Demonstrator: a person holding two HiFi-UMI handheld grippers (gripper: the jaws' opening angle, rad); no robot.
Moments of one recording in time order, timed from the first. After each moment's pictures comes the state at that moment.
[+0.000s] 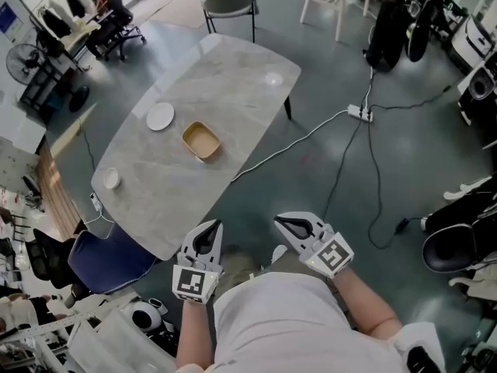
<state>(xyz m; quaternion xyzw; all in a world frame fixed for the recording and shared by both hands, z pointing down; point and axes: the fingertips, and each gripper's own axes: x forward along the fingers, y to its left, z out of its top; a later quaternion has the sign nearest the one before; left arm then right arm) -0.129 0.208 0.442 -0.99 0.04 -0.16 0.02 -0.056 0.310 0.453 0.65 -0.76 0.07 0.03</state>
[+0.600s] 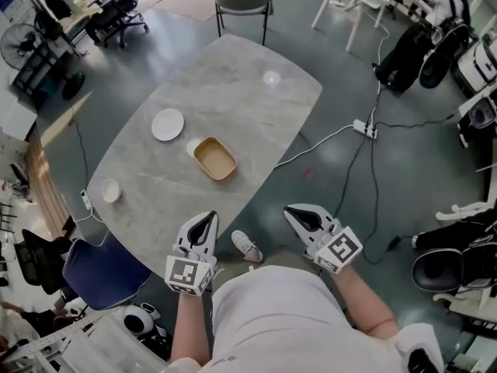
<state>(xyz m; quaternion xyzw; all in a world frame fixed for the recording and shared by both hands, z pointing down) -0.088 0.046 0.459 -0.99 0.07 -0.14 -0.05 0.012 0.174 0.458 0.66 -0.74 0.11 0.01</state>
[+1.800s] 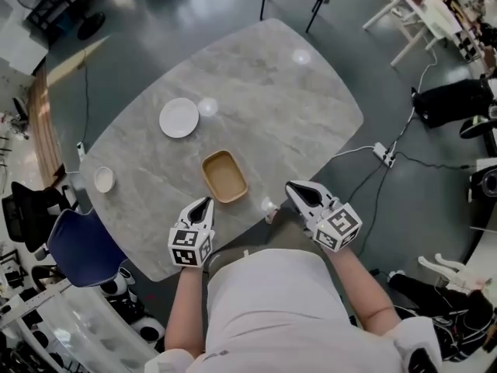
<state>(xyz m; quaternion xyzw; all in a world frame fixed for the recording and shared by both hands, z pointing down) -0.001 -0.092 0.607 -0.90 0.22 -0.30 -0.23 0.176 -0.005 0.529 0.58 -0.78 0.23 0.03</state>
